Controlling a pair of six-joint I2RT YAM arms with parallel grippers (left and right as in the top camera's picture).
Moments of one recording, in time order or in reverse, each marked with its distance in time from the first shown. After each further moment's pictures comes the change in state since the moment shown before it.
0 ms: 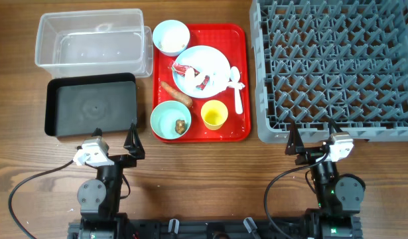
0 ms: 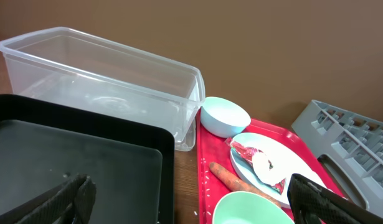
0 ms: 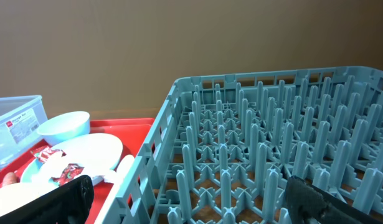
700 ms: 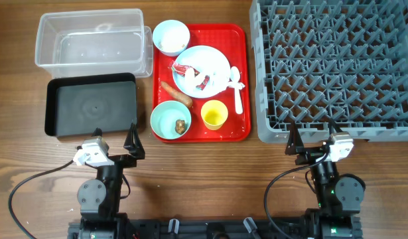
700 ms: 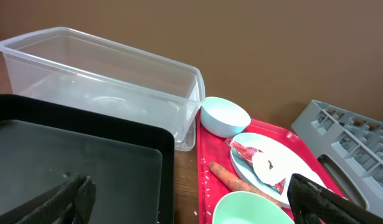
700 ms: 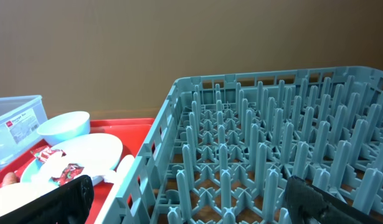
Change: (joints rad) left arm 0.000 0.000 0.000 0.000 0.000 0.000; right arm 0.000 0.000 0.000 0.000 0.000 0.000
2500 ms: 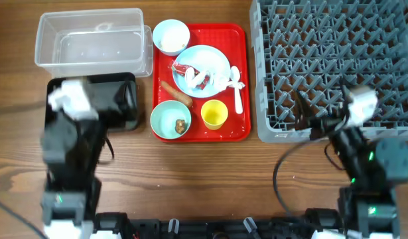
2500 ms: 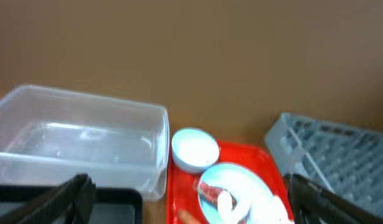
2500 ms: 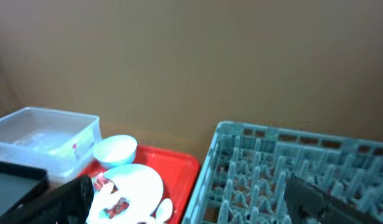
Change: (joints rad) left arm 0.000 0.760 0.773 -0.170 0.117 0.076; right arm -0.002 0.611 0.707 -0.185 -0.217 -0.104
